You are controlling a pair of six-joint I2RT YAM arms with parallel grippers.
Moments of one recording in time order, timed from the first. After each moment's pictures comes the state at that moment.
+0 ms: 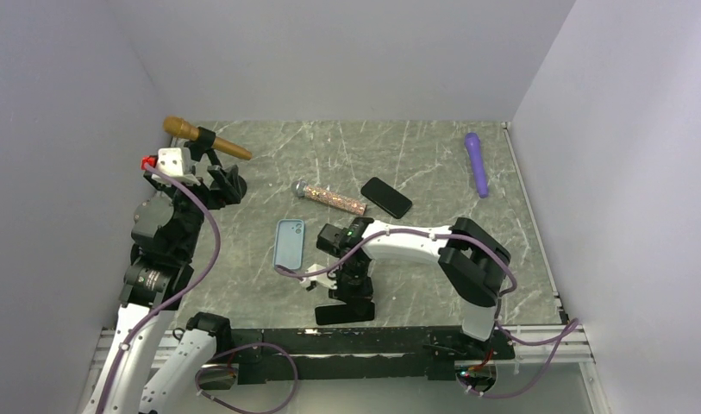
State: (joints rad) left arm -0.23 0.63 0.90 -0.23 -0.18 -0.15; right arm 1.06 1.82 1.21 -0.99 -0.49 -0.55
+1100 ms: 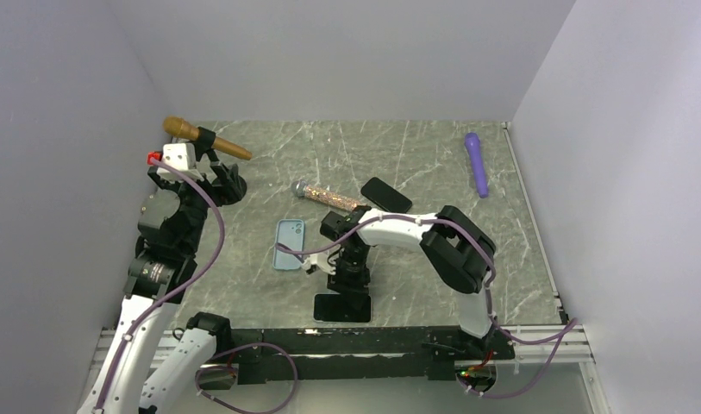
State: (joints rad) left arm -0.24 0.66 0.90 -0.23 -0.23 -0.15; right arm 0.96 1.96 1.27 -0.97 -0.56 -0.58
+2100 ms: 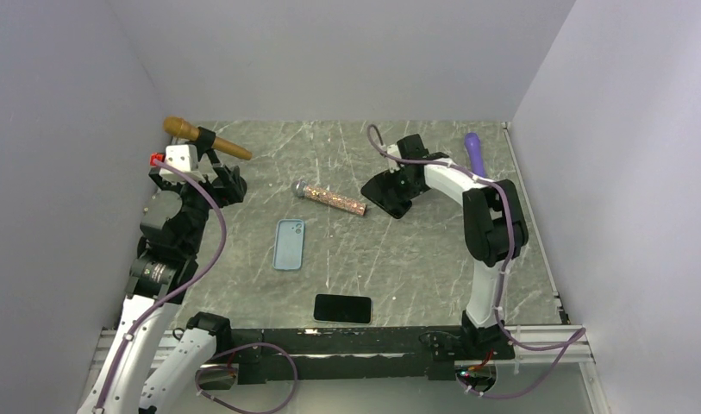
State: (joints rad) left arm -0.24 0.66 0.89 -0.23 -0.23 -0.15; right arm 0.33 1.95 1.39 -0.52 -0.09 -0.13
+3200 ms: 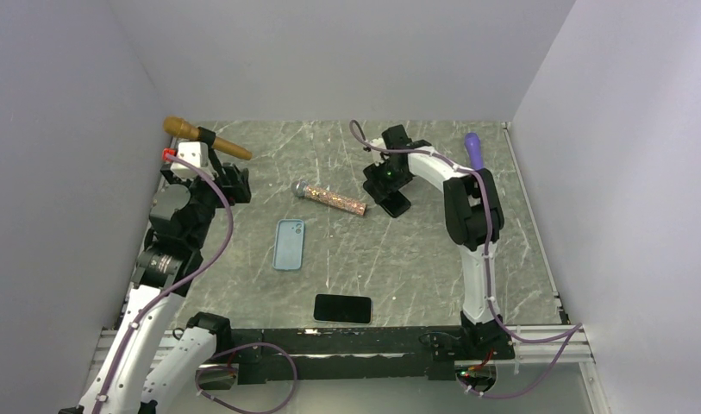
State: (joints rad) left arm -0.24 0.70 0.87 -0.22 -0.18 -0.15; right arm 0.37 2.20 1.69 -0.65 -0.15 -0.27
